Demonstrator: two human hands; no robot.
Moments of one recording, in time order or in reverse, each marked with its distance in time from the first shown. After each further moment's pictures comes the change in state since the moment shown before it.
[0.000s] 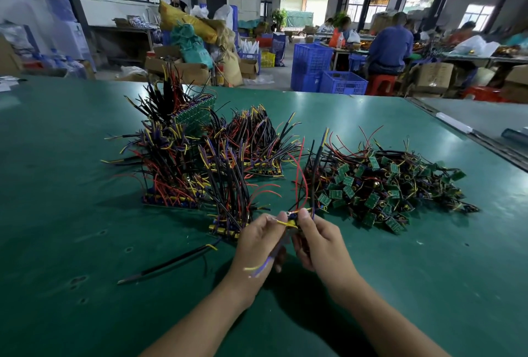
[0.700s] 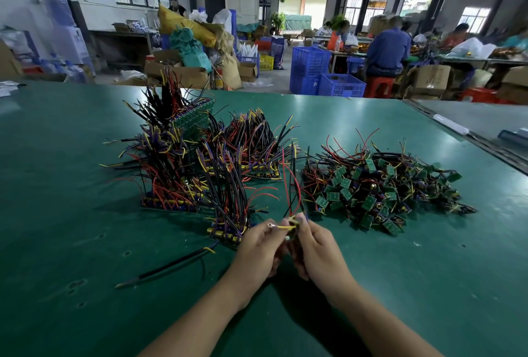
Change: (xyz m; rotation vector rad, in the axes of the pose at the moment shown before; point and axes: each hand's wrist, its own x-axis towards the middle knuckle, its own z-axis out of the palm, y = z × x) left_hand -0.006 0.008 -0.001 0.003 -0.106 -0.005; right_hand 0.000 0.006 0.001 -0.151 -0.002 0.030
